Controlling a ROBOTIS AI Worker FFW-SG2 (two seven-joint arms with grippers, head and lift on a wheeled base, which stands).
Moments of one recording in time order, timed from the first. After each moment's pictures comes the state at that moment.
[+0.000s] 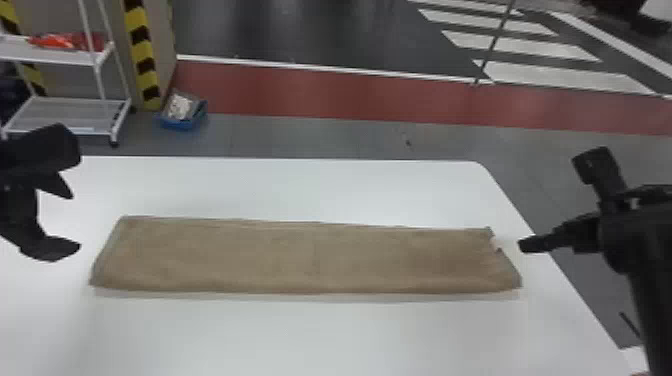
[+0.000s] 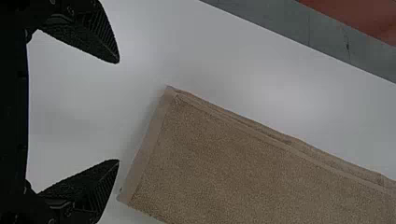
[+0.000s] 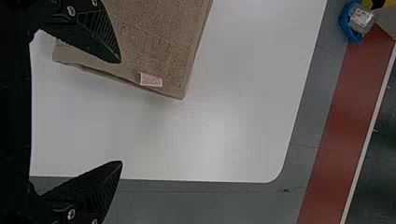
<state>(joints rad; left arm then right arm) -0.40 0.53 -0.24 -1.53 -0.69 0.47 -1.26 -0.31 -0.44 -0.30 -1.51 0.70 0.98 1.15</state>
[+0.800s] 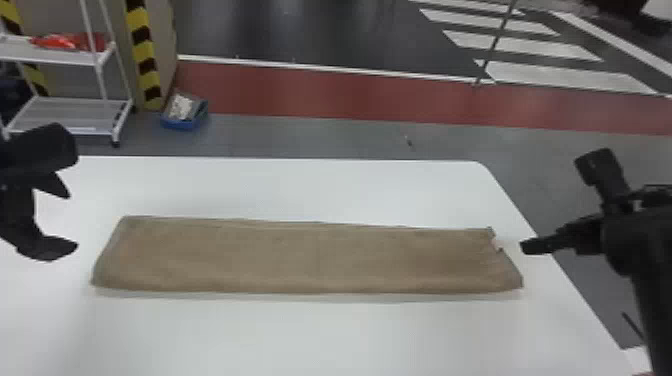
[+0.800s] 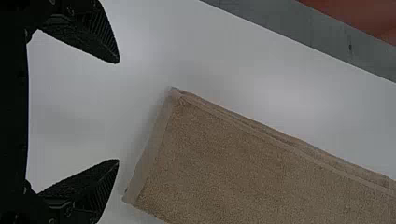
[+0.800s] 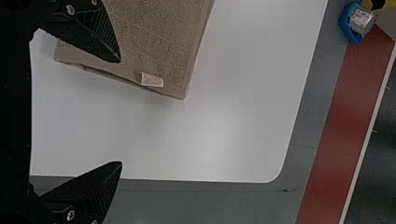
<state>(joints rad) -0.40 0.54 -0.24 -1.53 -0.68 0.47 -1.26 -0.30 -0.44 -0.30 -1.51 0.70 0.97 1.15</state>
